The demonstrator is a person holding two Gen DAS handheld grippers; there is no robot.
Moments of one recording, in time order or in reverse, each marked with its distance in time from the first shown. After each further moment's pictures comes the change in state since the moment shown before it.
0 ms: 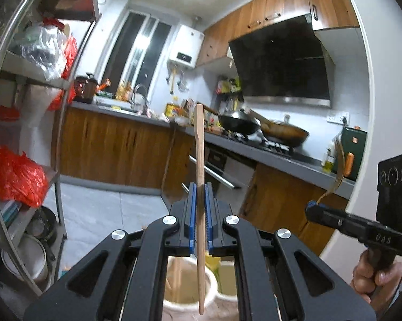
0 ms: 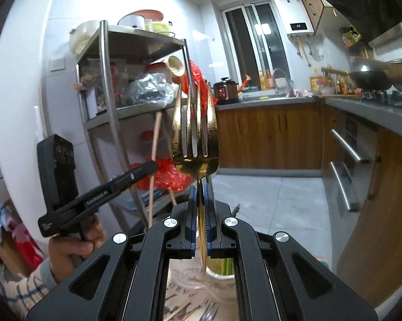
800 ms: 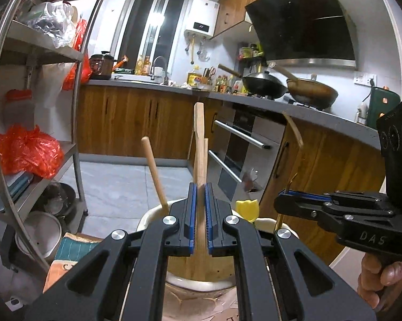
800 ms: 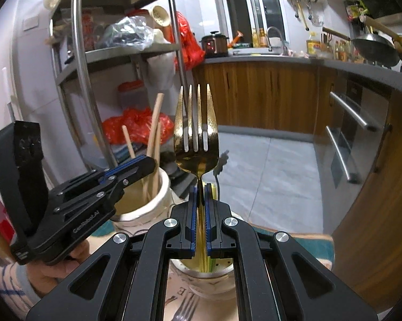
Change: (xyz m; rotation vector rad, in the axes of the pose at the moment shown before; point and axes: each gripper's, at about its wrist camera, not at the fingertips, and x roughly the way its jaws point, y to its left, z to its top) left arm 0.052 0.005 -0.072 0.041 0.177 0.155; right arm 0.085 -0.013 -0.048 -0.012 0.250 -0.075
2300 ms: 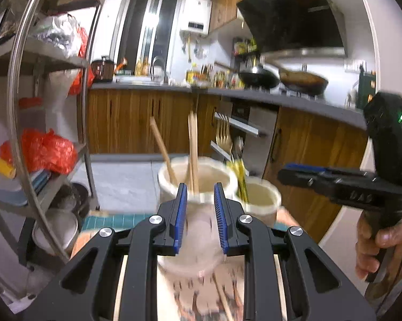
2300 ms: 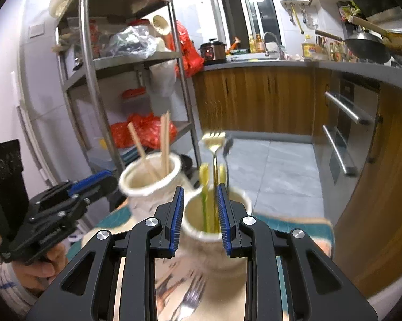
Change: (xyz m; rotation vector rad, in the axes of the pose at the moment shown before) left arm -0.078 -0.012 -0.034 0.067 0.047 0.017; right arm -0.046 0.015 -0.035 0.019 -0.022 0.005
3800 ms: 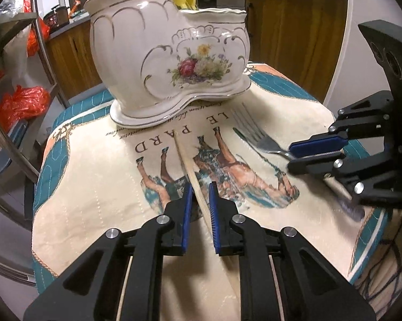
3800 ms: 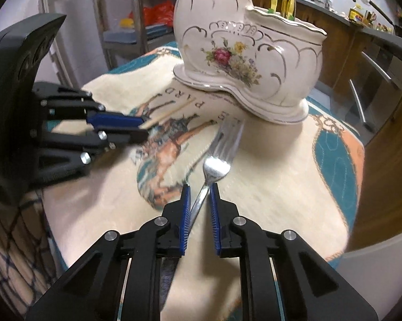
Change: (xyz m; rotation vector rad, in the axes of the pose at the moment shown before) left arm 0.021 -0.029 -0.111 0.225 0.512 -0.054; right arm 0.020 0.038 -0.127 -0.257 0.473 -0.003
